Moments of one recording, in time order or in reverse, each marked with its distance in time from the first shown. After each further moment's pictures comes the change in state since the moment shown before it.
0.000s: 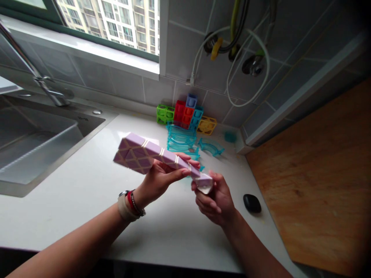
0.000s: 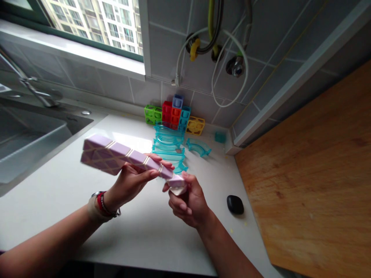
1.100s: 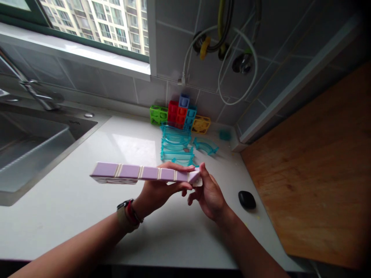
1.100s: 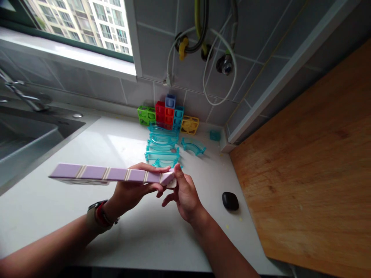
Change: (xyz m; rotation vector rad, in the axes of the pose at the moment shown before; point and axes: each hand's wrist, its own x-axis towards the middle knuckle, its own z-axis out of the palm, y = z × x) left_hand -0.013 -0.014 0.006 0.272 -0.020 0.142; right_hand 0.010 0.002 0.006 -0.234 0.344 -0.276
